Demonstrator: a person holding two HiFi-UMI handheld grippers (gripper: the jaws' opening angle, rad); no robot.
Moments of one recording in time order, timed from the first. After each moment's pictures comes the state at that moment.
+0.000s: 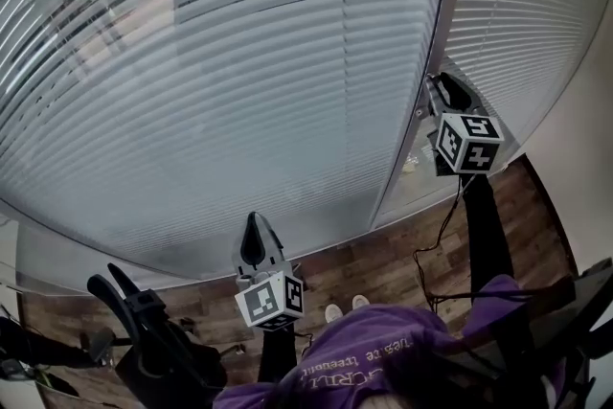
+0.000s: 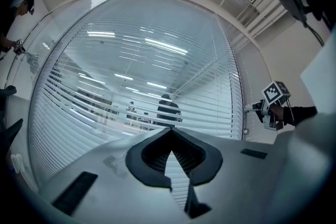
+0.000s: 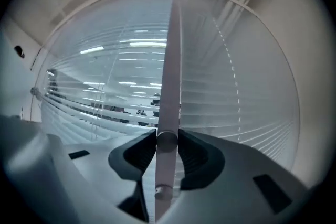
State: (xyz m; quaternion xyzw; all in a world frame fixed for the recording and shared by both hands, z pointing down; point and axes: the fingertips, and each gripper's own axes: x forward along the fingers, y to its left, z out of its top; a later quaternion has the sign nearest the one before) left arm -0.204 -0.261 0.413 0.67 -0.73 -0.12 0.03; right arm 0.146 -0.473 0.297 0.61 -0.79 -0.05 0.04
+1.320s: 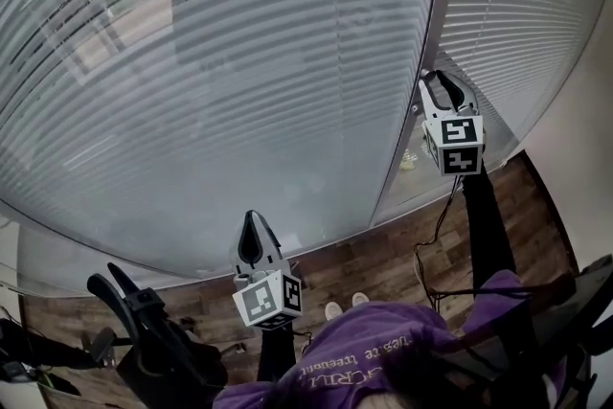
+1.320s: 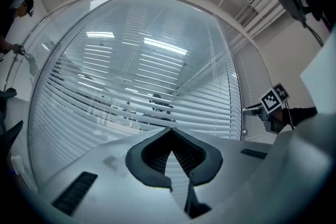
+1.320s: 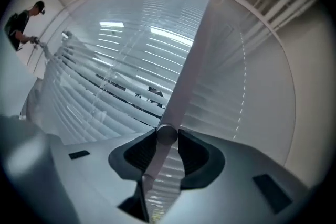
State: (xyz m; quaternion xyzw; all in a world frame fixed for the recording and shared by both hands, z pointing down) left arm -0.200 -0.255 0.406 0.67 -0.73 -0.12 0.03; right arm 0.143 -0.465 0.300 0.62 -0.76 -0.16 0.15
